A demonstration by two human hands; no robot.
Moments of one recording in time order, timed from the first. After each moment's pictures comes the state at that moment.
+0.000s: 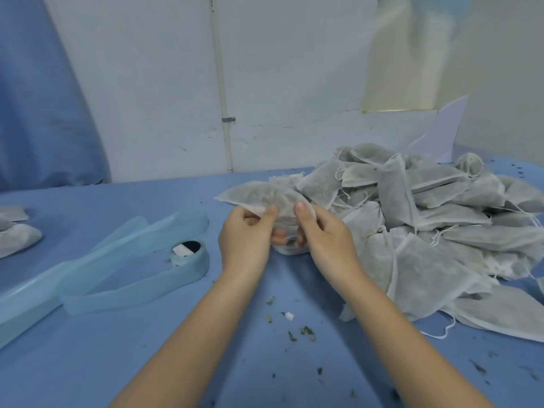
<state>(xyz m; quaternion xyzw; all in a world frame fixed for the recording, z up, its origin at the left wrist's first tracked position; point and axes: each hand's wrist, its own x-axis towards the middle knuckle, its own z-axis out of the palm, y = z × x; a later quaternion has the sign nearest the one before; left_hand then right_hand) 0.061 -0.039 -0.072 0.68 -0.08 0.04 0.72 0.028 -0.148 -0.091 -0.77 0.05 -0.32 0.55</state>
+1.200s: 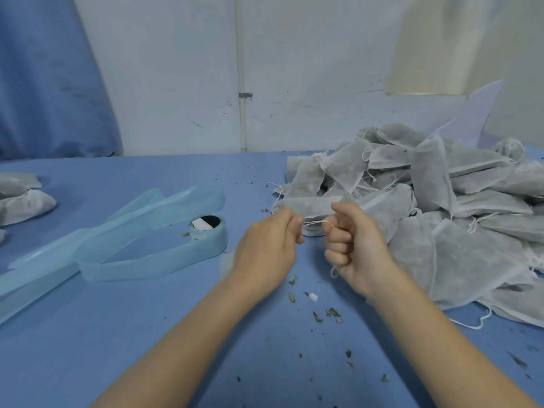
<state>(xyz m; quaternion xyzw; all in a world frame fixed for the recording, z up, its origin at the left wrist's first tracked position) 0.069 -0.009 -0.117 0.84 -0.33 0.14 0.41 0.025 -0.143 -0.106 -0.52 0.14 -0.12 0.83</state>
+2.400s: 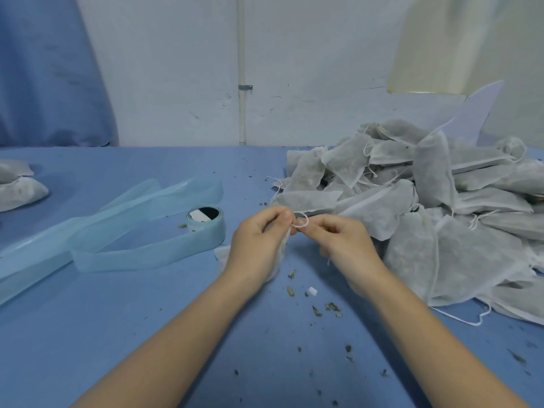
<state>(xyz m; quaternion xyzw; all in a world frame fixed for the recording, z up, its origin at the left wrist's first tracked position) 0.067 -0.008 -0.125 0.65 -0.22 -0.04 0.73 0.025 -0.137 -0.124 -0.77 0.07 -0.19 0.60</state>
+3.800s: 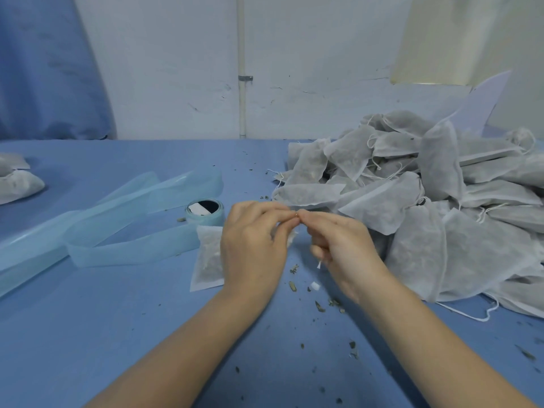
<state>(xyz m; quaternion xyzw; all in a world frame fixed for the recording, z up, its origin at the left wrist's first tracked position) 0.056 -0.005 -0.135 0.77 -0.25 0.36 0.47 0.022 -0.119 -0.124 -0.63 0.11 -0.17 0.75</state>
